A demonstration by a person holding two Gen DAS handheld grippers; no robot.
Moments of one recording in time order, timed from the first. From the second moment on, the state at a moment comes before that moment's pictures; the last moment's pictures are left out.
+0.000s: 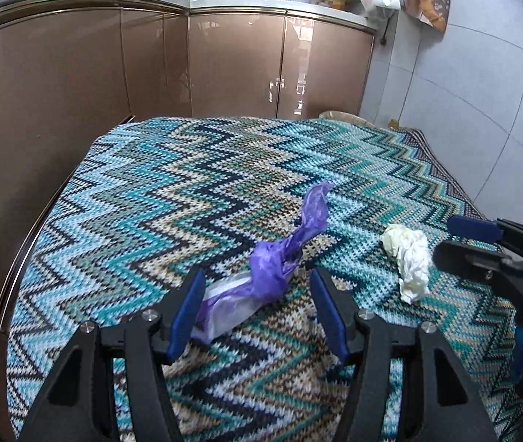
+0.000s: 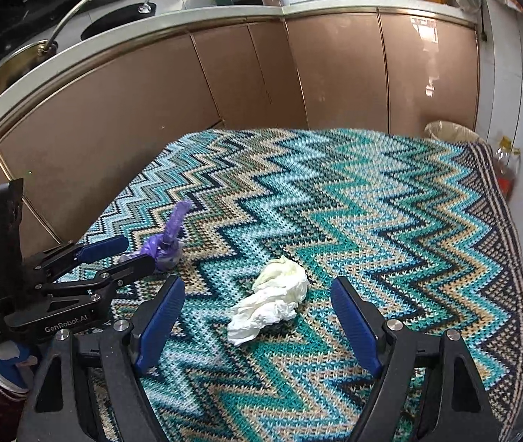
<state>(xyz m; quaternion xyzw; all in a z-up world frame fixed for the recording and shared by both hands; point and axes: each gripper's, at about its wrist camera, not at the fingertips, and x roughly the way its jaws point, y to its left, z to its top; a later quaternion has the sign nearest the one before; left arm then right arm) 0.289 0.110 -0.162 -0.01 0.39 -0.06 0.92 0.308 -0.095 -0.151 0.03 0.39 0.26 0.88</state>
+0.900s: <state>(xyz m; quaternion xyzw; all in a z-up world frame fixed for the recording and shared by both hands) 0.308 0.103 -0.184 -0.02 0.42 -0.10 0.90 0.324 -0.091 -0.176 0.04 0.43 0.27 0.86</state>
